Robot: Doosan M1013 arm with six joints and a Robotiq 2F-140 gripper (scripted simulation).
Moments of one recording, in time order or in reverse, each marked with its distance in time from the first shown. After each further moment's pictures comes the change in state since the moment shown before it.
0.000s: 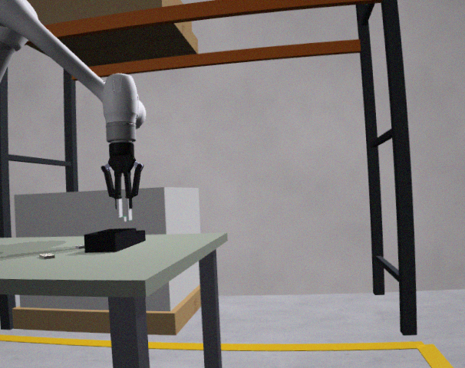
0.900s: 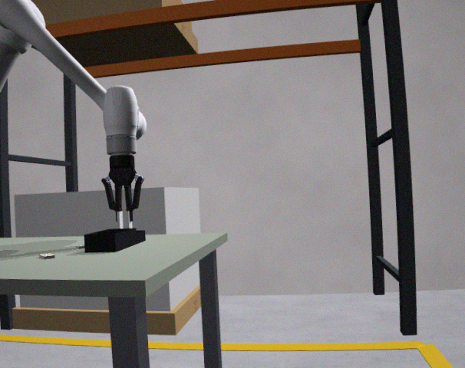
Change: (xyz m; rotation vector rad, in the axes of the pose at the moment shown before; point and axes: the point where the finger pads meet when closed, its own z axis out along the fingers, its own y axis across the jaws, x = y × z) arm 0.000 0.000 0.038 0.000 0.000 0.000
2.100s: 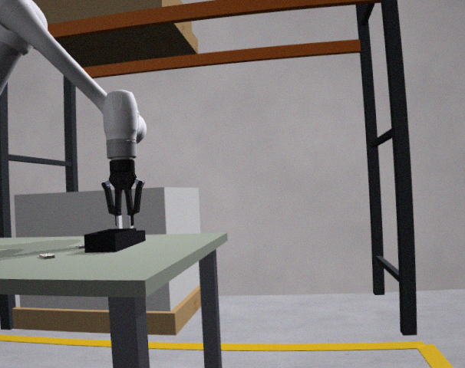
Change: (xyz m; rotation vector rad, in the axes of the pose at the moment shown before) arm 0.000 0.000 0.013 0.000 0.000 0.000
